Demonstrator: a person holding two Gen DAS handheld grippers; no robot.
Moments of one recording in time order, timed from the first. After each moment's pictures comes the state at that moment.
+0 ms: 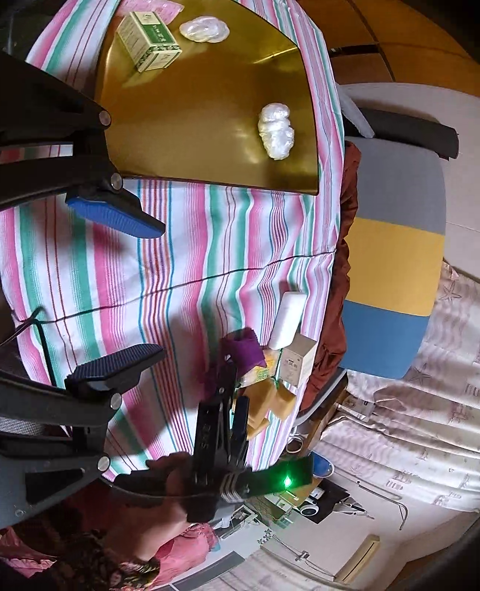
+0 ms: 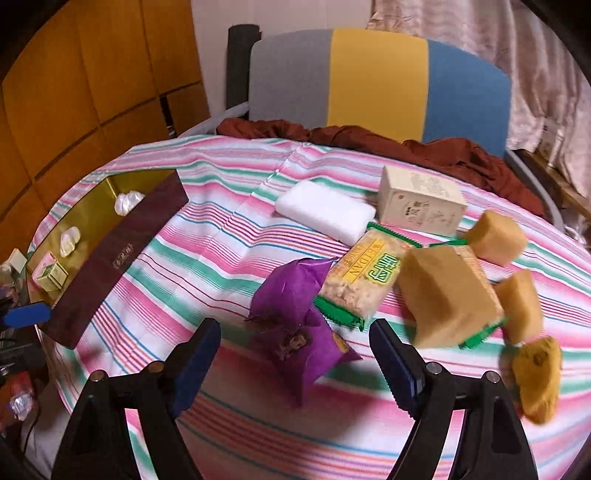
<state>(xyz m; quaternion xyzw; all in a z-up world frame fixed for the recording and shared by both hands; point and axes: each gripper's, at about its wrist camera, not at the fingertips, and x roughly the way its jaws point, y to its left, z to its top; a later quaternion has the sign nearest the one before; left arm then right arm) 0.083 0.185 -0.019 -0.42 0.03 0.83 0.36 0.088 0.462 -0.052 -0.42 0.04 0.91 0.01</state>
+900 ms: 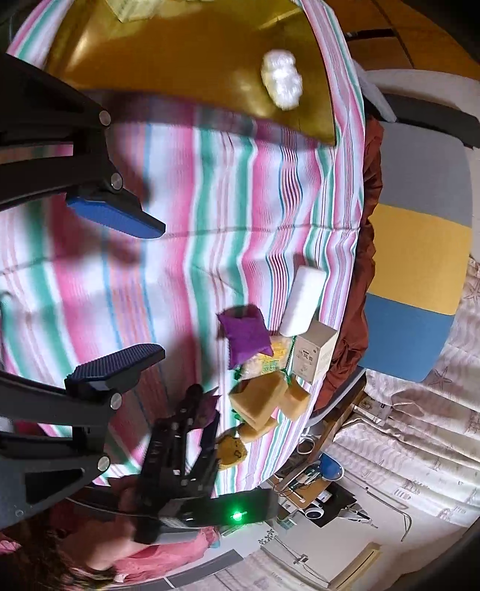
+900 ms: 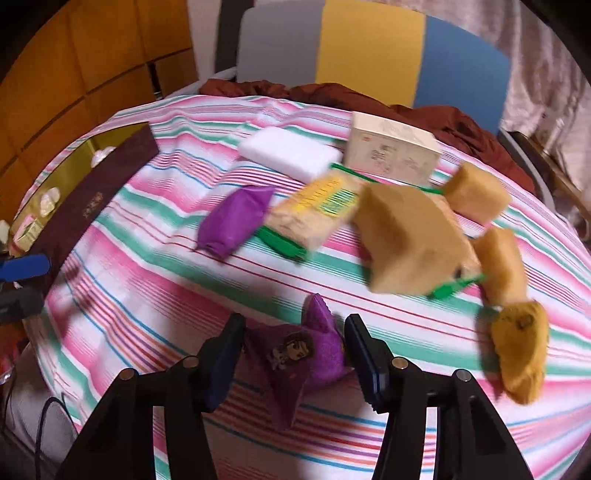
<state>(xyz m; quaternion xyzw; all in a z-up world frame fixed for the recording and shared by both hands) 0.056 0.258 -0.036 -0.47 0.03 0.80 0.37 0.111 0.493 -0.074 -0.48 0.02 0.88 0.03</state>
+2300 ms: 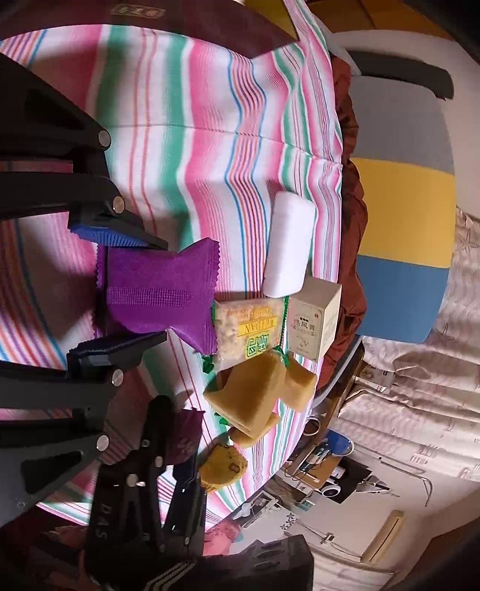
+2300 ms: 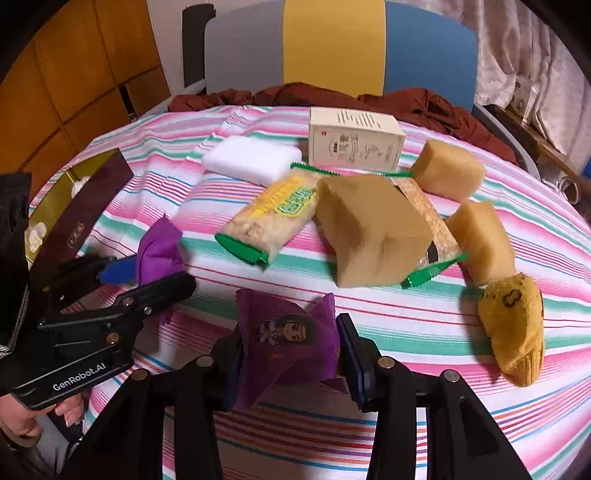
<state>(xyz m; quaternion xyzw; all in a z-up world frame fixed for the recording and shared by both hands) 0.042 0.334 -0.082 -0.40 0.06 0.81 0.42 0.113 0.513 -0.074 -0.47 0.07 0.88 0.06</state>
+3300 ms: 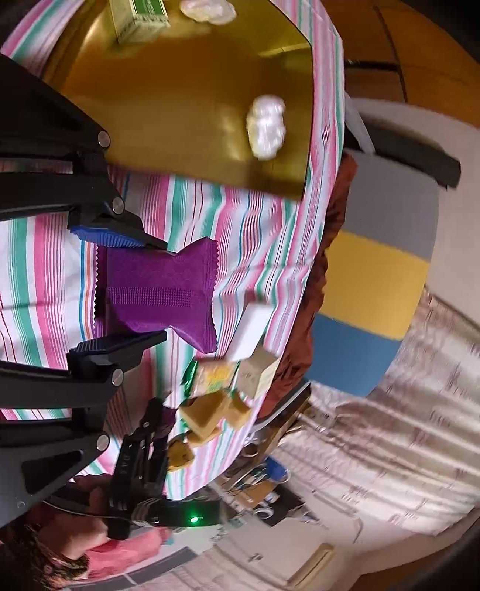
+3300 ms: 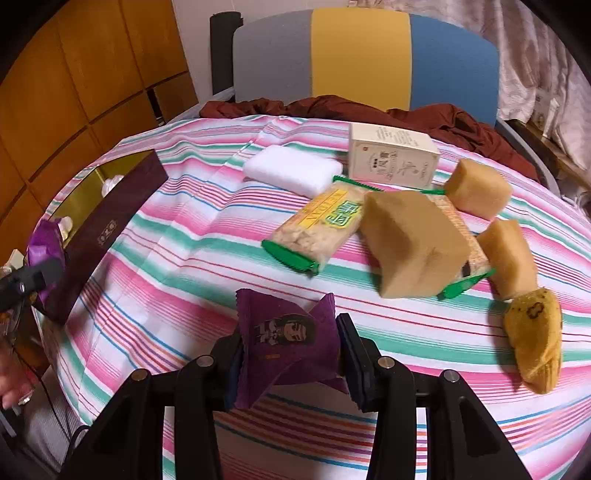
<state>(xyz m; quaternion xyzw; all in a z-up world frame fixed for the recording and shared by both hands) 0.046 0.193 -0.026 -0.40 -0.05 0.85 0.34 0.113 0.492 -0.071 -0.45 0.07 0.89 0.01</state>
